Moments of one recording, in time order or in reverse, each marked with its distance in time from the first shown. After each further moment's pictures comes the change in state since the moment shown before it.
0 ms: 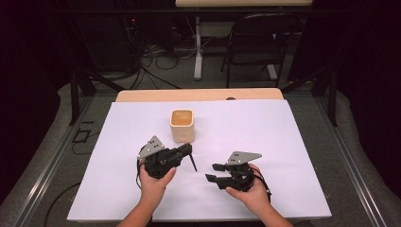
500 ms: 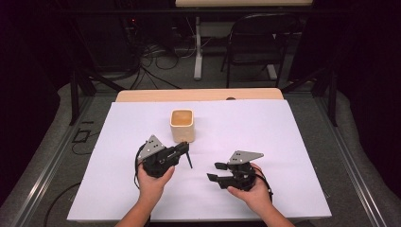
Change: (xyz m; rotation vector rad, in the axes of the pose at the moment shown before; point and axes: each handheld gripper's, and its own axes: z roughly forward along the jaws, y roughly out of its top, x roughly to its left) left arm 0.003 0.002 -0.002 0.008 0.051 0.040; right arm -0.005 -0.001 -0.003 -0.002 -0.013 0.000
